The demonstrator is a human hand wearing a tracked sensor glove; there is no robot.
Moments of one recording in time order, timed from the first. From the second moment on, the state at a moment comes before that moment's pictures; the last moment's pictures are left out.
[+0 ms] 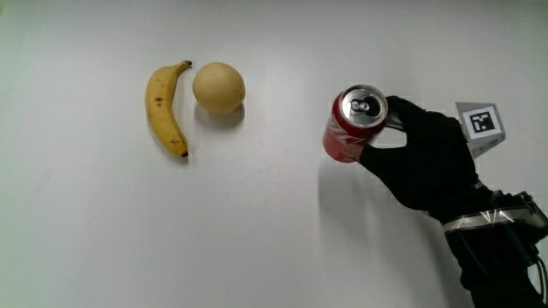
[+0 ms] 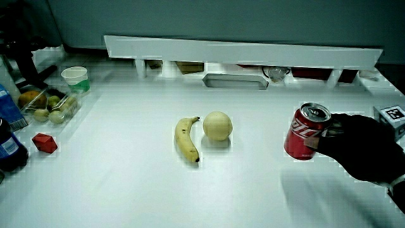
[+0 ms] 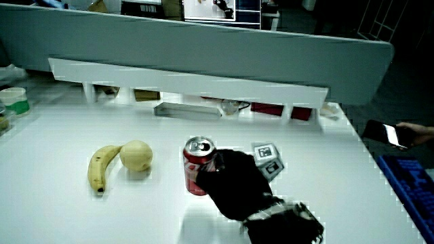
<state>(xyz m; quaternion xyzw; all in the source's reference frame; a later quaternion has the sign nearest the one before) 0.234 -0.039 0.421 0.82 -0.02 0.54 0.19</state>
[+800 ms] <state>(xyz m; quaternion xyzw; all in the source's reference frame) 0.281 -0.024 0.481 0.83 0.07 0.51 0.22</state>
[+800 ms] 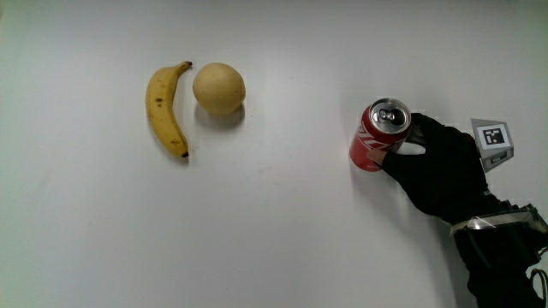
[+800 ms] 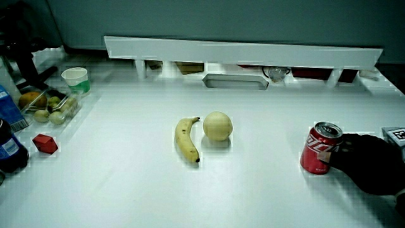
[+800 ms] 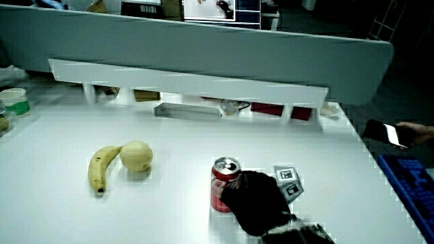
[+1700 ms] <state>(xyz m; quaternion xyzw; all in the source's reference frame) 0.286 -0.014 0.485 0.81 0.06 0.52 0.26</state>
